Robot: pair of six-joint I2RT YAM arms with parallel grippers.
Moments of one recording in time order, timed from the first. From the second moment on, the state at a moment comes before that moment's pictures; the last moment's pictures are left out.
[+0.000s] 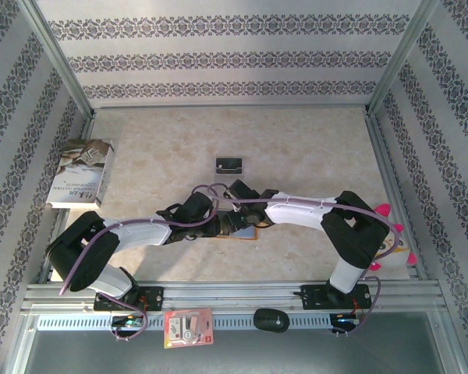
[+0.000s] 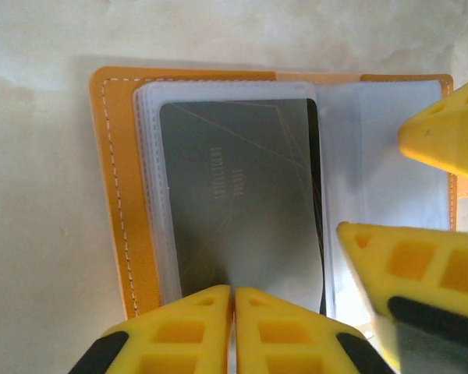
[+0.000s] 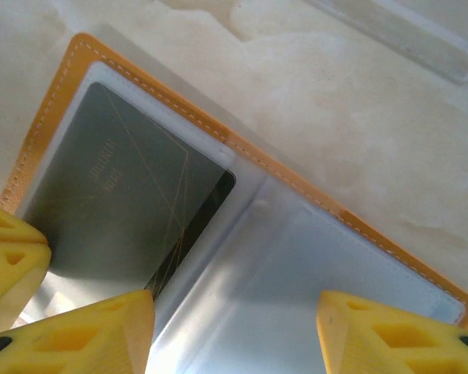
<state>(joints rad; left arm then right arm) -0.73 1.49 0.60 -0.05 0.13 -0.71 0.87 1.72 0.98 -0.42 0.02 0.37</state>
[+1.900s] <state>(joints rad) -0.66 1.23 0.44 -0.15 0.01 -0.74 0.95 1.83 1.08 -0.41 0.12 0.31</state>
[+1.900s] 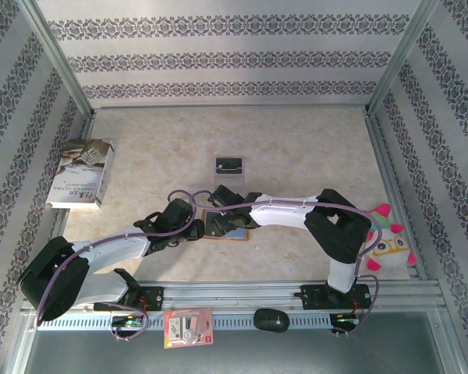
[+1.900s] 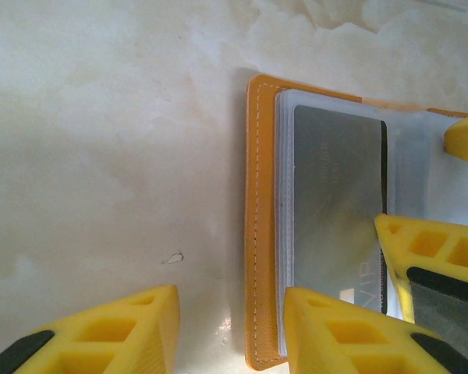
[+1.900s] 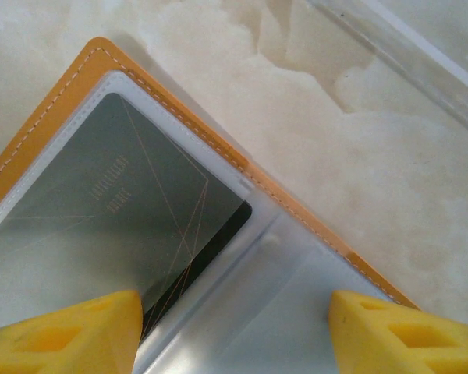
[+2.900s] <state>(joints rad) -0.66 1.22 0.45 -0.16 0.03 -0.74 0.96 1.73 0.97 -0.46 0.29 0.31</state>
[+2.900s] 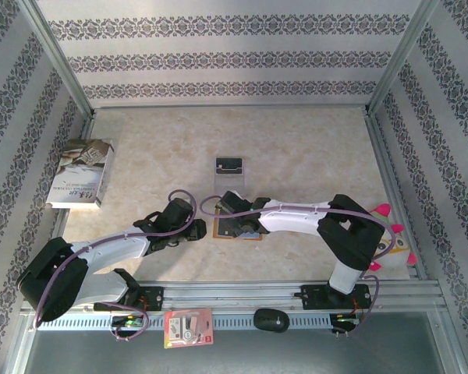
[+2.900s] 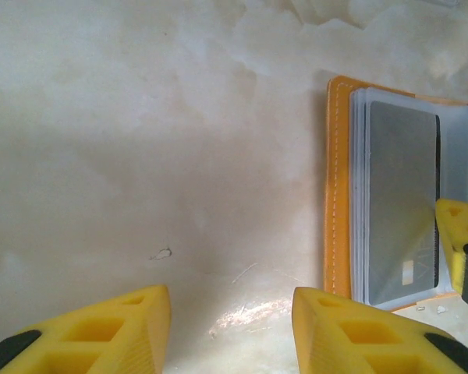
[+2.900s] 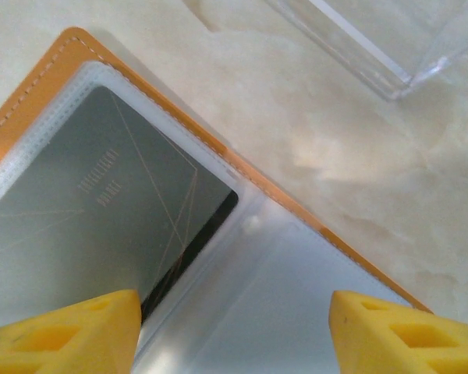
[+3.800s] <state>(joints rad) -0.71 1.53 0.69 -0.15 0.06 -0.58 0.81 1.51 0.86 -0.38 -0.13 0.46</state>
